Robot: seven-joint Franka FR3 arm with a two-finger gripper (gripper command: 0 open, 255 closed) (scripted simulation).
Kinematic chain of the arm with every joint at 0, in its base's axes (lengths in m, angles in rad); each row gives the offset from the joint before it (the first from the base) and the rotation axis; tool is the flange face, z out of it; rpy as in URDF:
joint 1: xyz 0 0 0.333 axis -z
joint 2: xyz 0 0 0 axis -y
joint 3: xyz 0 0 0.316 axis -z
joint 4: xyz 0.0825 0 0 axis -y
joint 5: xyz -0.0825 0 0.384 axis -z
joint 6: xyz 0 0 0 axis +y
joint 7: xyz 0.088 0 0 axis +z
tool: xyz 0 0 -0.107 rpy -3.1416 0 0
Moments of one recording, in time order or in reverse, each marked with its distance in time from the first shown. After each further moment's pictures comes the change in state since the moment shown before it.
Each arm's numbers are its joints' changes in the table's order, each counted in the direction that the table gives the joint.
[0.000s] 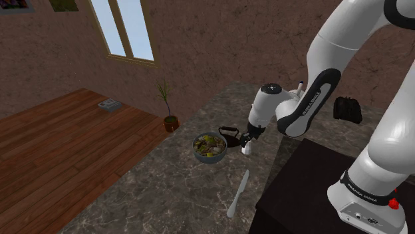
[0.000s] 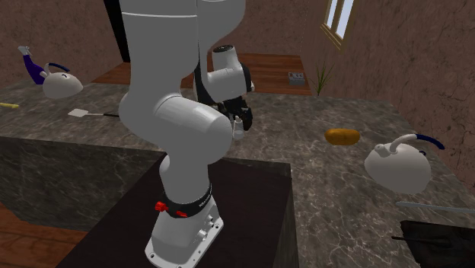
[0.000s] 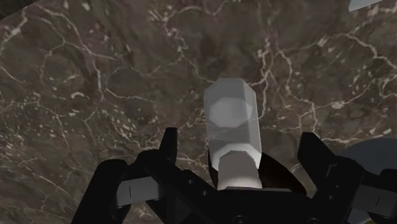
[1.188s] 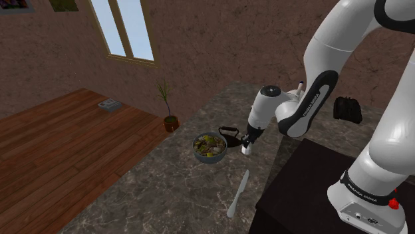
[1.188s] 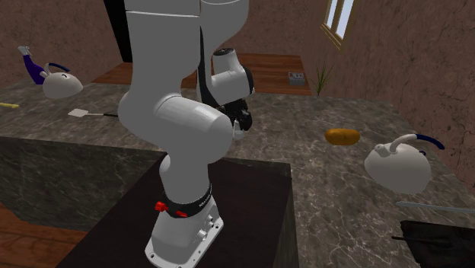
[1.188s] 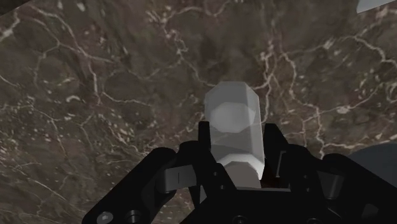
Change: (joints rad) arm -0.027 -0.039 0.046 0.020 0.094 -0.019 -0.074
